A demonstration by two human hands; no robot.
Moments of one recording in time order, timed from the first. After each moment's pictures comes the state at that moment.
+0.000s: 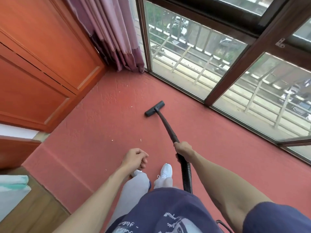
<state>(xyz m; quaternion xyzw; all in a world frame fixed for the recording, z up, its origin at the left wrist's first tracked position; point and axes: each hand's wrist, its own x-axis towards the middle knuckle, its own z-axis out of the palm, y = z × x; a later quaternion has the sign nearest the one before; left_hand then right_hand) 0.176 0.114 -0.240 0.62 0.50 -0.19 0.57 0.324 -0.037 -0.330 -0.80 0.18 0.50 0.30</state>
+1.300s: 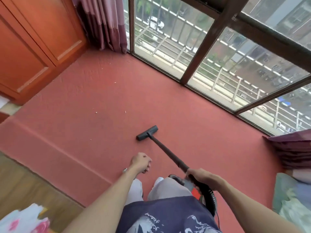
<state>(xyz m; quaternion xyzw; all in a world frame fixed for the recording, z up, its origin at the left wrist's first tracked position) -0.136 -0.043 -0.295 0.61 0.44 -0.28 0.59 -0.051 -0.290 -0.249 -0.76 0.19 0.58 0.21</state>
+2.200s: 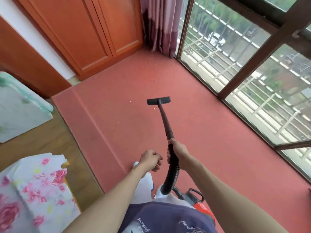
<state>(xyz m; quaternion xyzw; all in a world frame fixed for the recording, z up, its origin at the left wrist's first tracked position) -0.157 -0.137 -0.248 0.54 0.54 -0.13 0.63 -0.040 -0.205 -0.243 -0.67 0.17 0.56 0.46</state>
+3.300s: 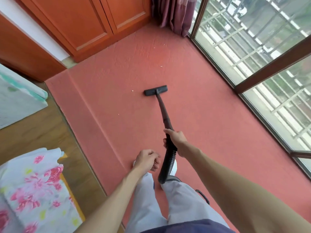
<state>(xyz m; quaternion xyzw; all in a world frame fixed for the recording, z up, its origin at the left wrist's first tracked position) -0.081 -0.043 -0.295 0.46 0.60 -0.10 0.65 0.068 -0.072 -0.336 -0.70 0.11 0.58 0.40</state>
